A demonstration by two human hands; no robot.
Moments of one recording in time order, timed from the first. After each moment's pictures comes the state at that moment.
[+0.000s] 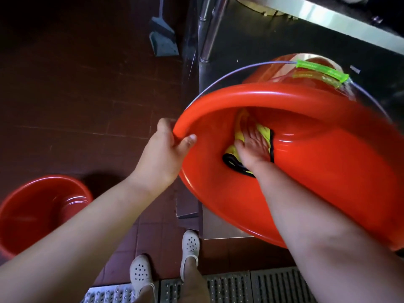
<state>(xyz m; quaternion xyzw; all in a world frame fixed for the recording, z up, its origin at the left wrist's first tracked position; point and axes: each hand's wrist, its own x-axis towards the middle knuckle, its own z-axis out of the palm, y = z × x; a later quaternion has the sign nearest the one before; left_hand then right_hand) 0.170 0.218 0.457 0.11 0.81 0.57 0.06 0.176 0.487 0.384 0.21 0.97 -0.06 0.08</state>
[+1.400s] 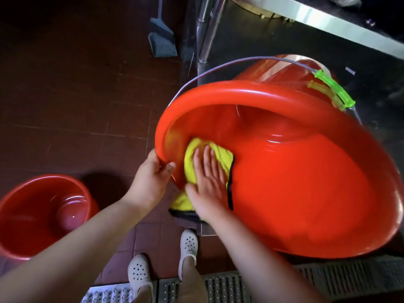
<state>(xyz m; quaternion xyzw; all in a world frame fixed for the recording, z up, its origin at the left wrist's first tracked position) 0.200 0.196 0.397 0.05 0.75 0.65 0.14 0.260 0.341 0.391 0.09 0.99 -0.13 0.04</state>
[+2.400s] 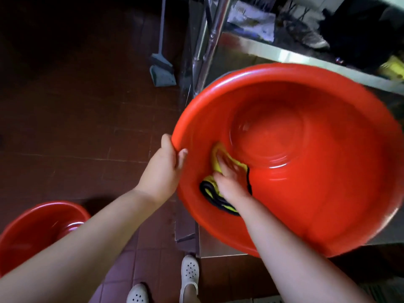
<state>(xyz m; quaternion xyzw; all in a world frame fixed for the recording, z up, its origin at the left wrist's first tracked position) 0.168 0.219 0.495 0.20 0.84 0.50 0.02 0.207 0.413 0.441 0.16 0.97 -0.19 0.05</state>
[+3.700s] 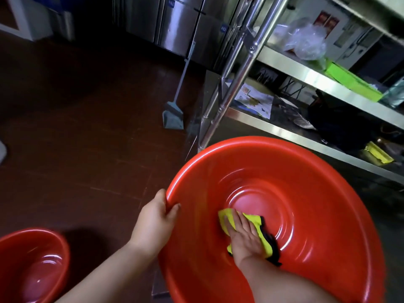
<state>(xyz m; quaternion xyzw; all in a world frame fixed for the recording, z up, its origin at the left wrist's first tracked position) 0.178 0.207 0.528 0.03 0.81 0.58 0.04 0.229 0.478 0.452 0.08 0.98 0.12 0.14</state>
